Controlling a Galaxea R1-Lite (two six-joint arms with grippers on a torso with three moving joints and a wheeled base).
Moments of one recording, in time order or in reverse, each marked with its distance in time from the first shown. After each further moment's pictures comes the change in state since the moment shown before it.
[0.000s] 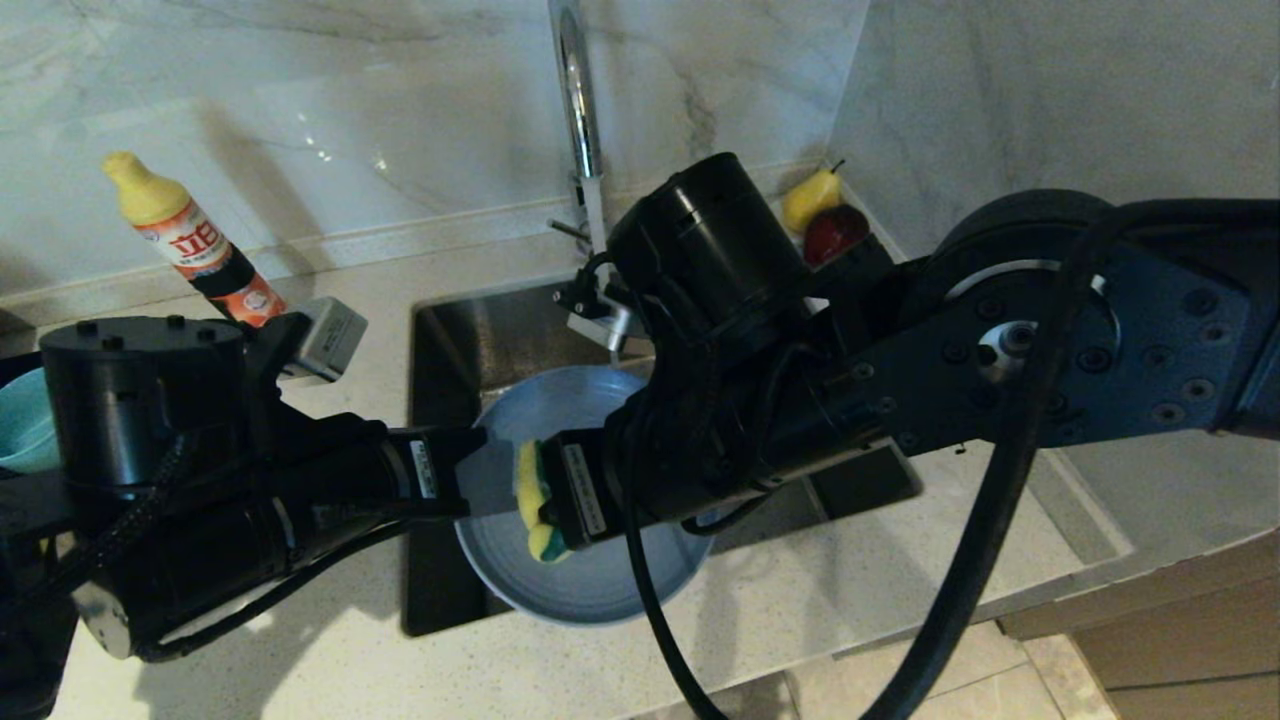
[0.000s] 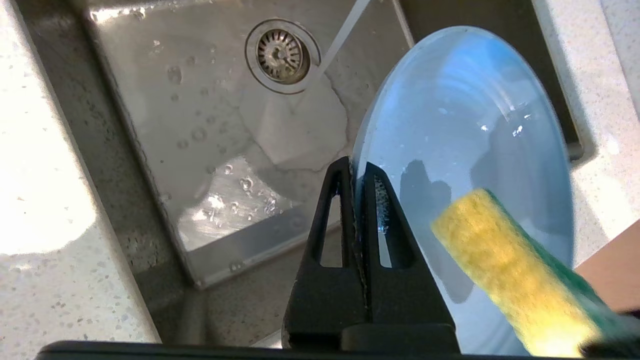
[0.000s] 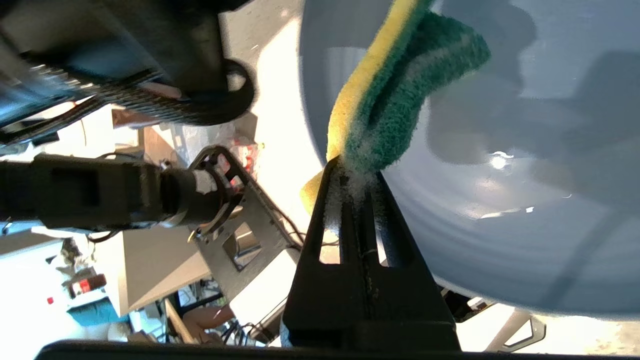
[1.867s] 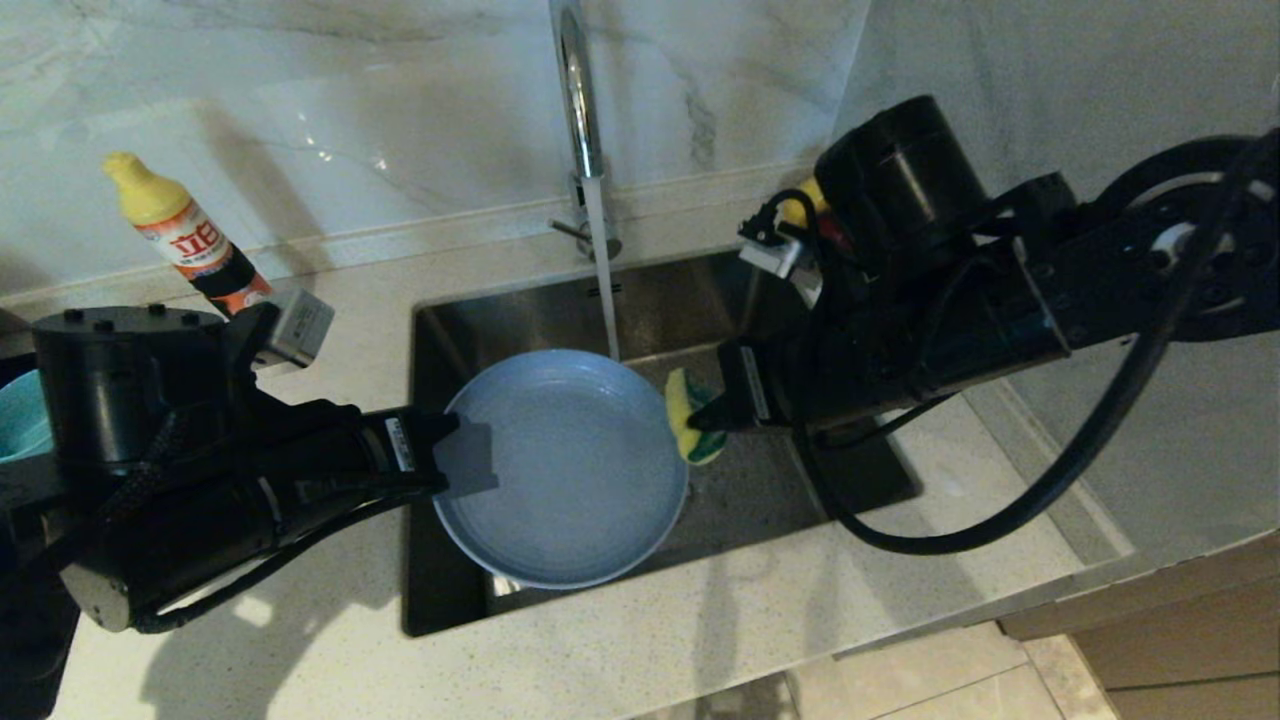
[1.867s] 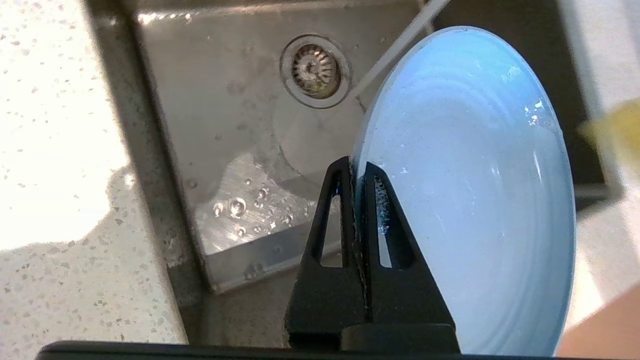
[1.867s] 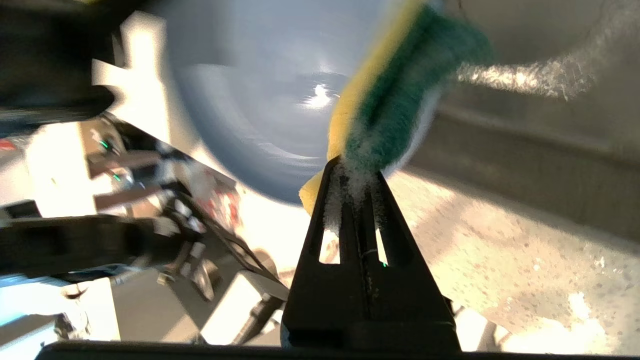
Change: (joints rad) left arm 0.080 0.017 -0.013 -0.008 0.002 -0.037; right arm -0.235 -0.142 0.123 -0.013 0.023 -0.021
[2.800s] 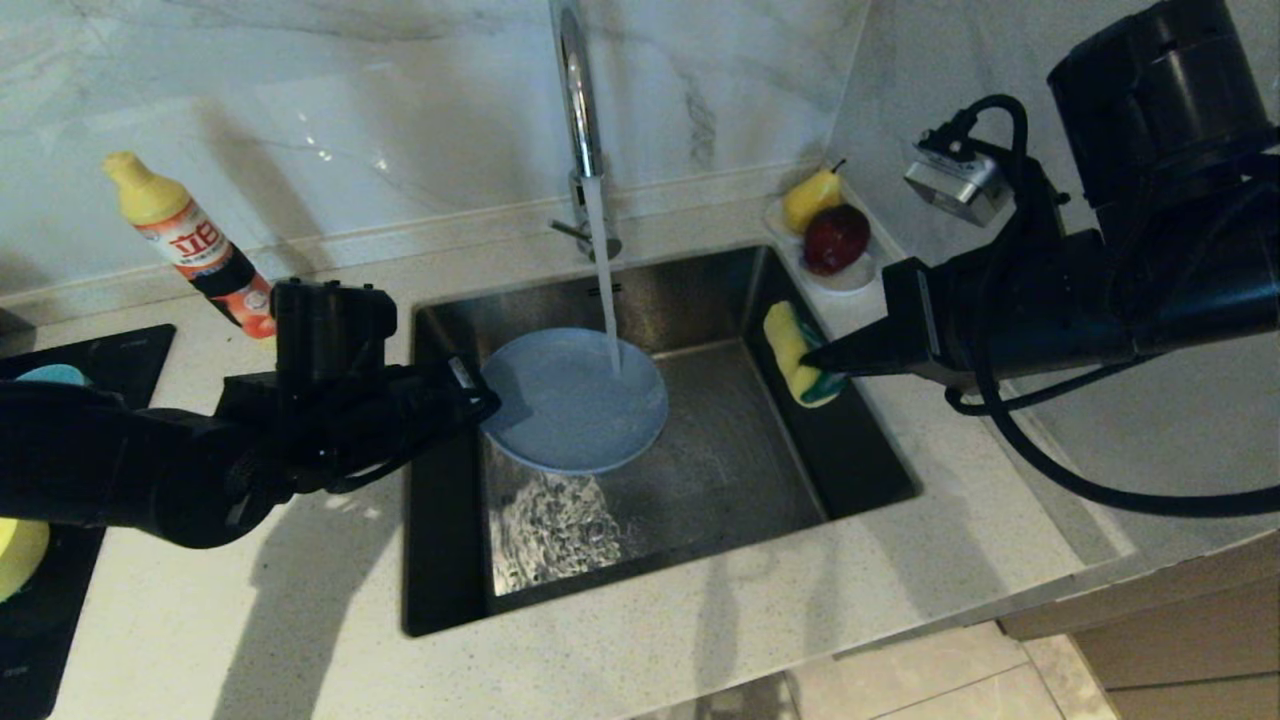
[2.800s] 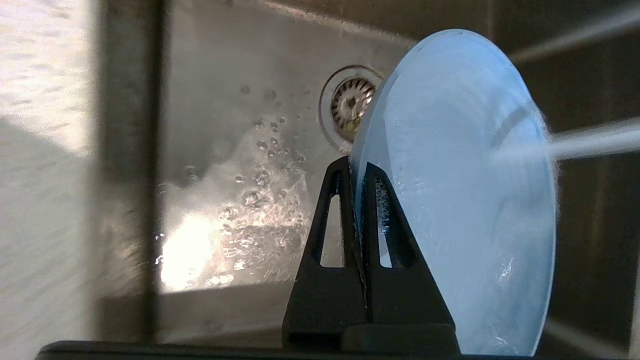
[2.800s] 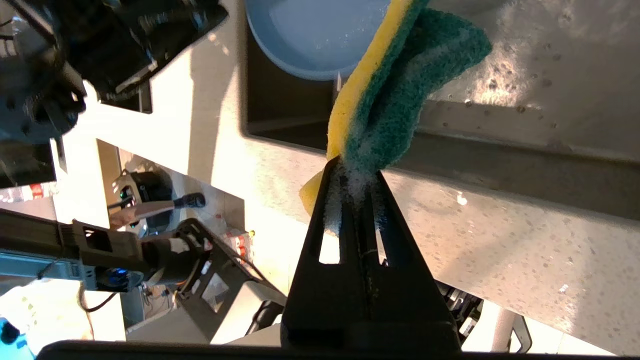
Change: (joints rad) left arm 0.115 0.371 -0.295 0.002 0.023 -0.272; right arm -0.153 -0.218 0.181 -0.067 0.062 0.006
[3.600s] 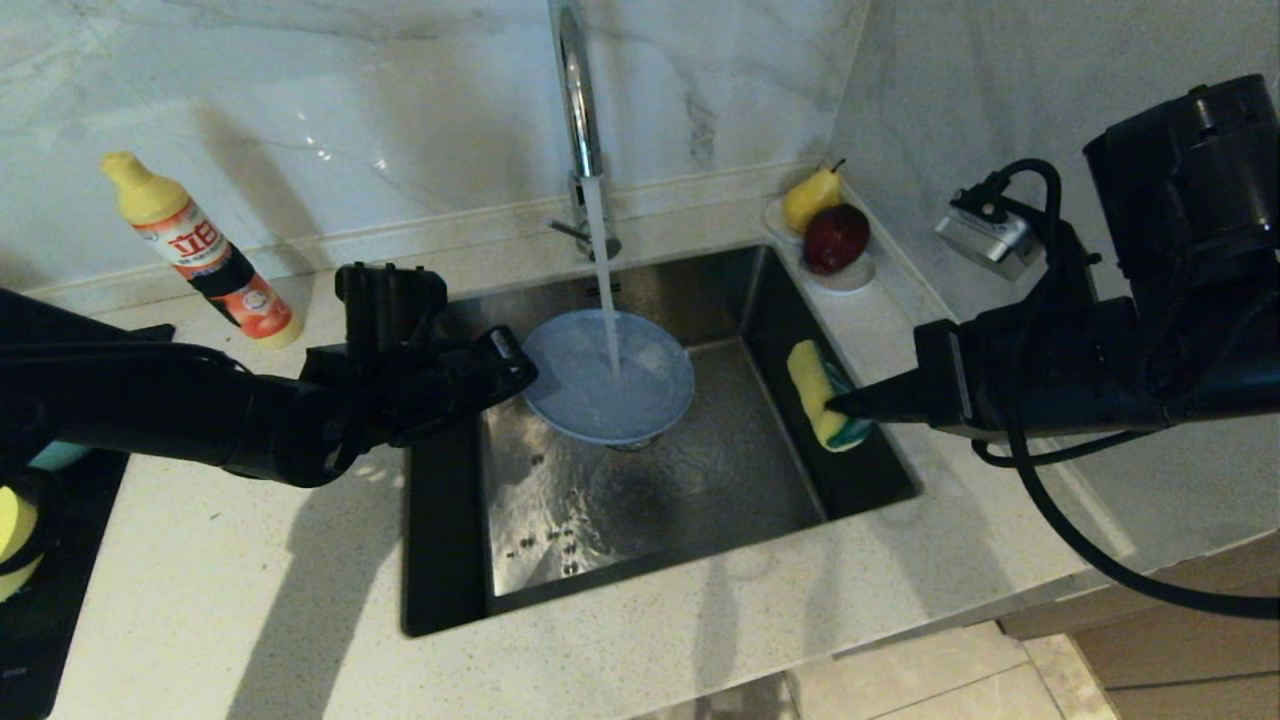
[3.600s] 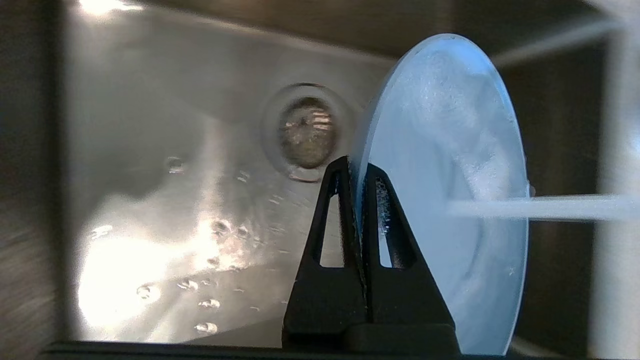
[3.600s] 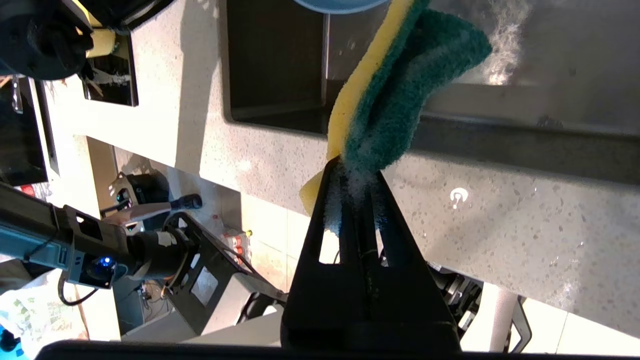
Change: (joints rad) left arm 0.010 0.165 -0.205 -0.023 -0.122 -0.014; right arm -0.023 -0.085 0.225 -0.134 0.004 0.001
